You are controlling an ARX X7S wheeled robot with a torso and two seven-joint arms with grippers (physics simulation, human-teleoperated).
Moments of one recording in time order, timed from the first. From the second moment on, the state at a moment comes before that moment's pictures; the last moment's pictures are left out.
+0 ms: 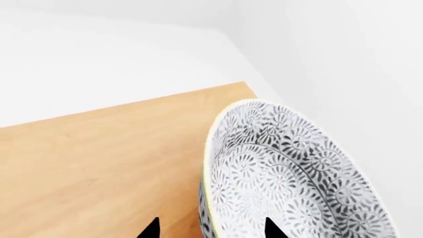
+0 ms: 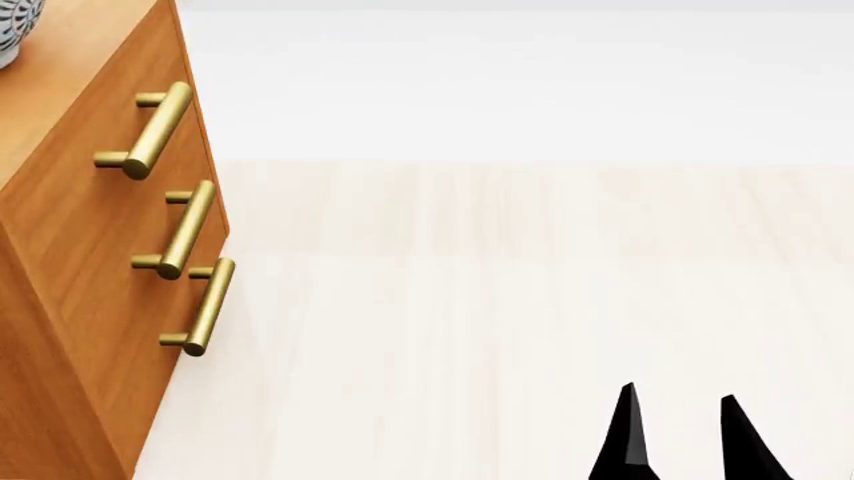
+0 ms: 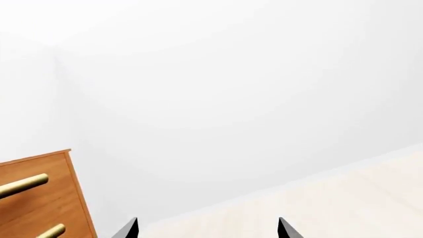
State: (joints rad) left arm -1.77 -0.28 -0.13 -1.30 -0.58 -0.52 -0.76; right arm 0.16 0.38 -0.26 0.32 0.84 -0.57 -0.18
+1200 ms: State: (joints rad) left arm -1.65 -0.22 0.02 -0.69 -0.44 -0.81 -0.94; right arm 0.15 0.38 -0.27 0.30 0.82 -0.57 -0.17
